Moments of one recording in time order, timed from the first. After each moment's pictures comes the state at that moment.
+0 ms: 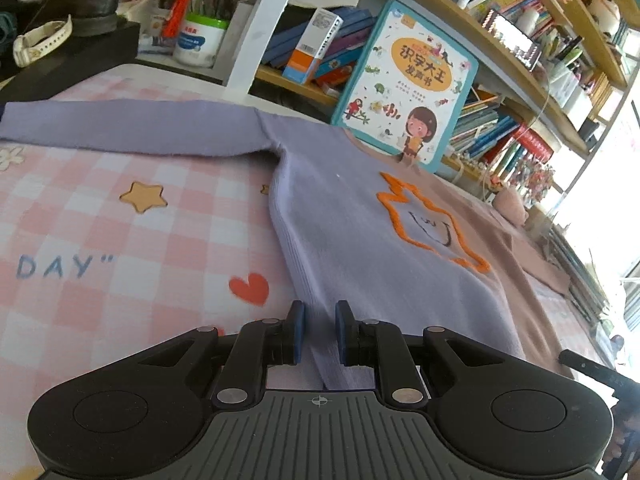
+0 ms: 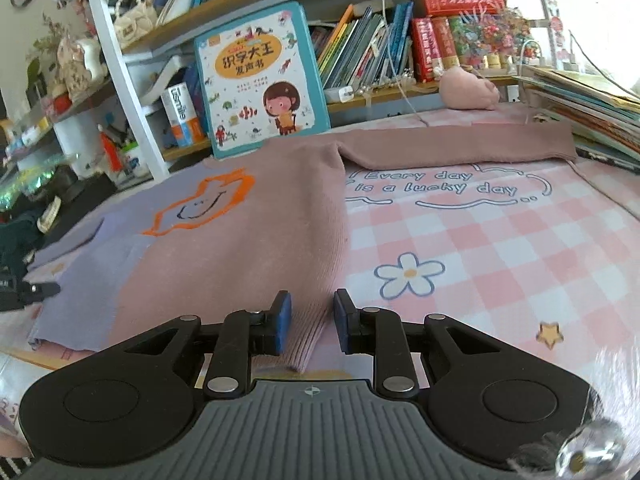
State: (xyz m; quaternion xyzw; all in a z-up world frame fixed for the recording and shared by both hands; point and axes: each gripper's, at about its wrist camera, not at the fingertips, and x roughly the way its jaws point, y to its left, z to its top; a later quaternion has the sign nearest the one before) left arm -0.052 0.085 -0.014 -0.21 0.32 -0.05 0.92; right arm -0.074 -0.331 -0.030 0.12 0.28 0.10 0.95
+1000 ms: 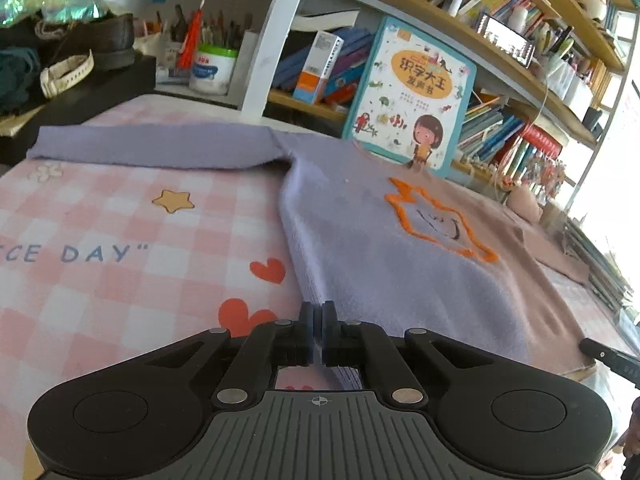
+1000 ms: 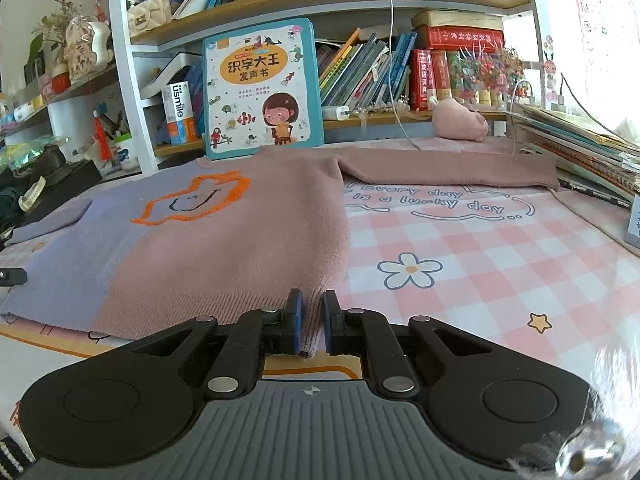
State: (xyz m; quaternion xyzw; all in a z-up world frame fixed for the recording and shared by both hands) left arm -0.079 0.074 -0.014 -0.17 0.29 -0.01 0.94; right arm -0.092 -0.306 -0.036 0.06 0.25 0.07 0.96
